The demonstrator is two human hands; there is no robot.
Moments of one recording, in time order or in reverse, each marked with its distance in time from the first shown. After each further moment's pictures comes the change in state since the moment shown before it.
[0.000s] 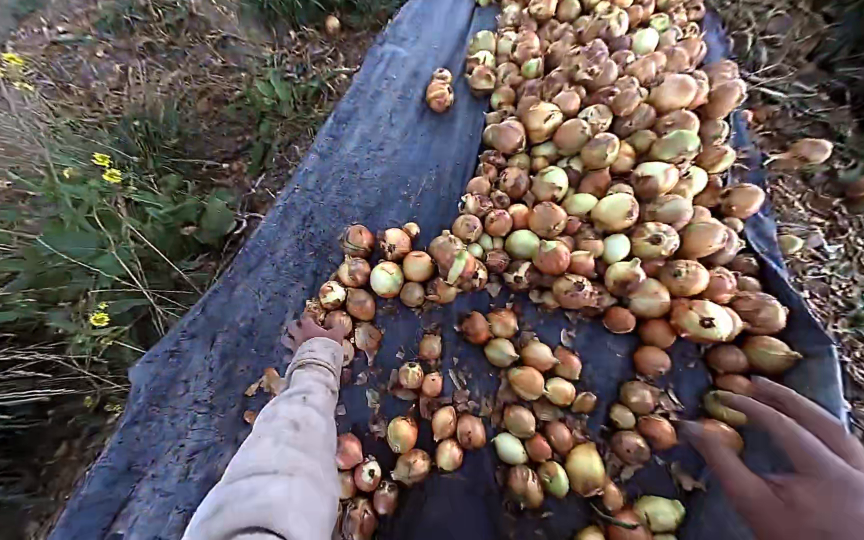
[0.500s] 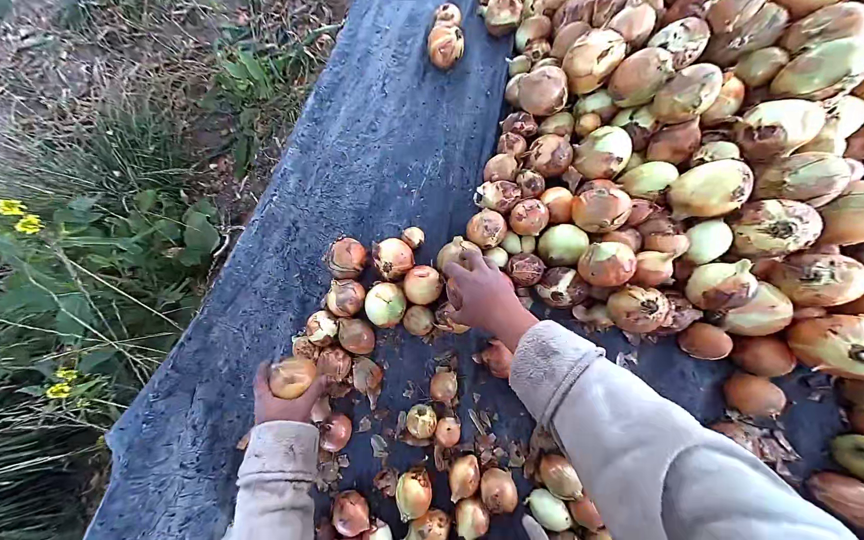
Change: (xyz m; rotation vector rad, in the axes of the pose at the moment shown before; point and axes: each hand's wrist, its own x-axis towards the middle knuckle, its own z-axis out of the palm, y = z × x) left_hand -0.007 -0.023 -0.025 -0.364 0.101 0.112; right_hand 0.249 -0.094 0.297 0.064 -0.703 -0.087
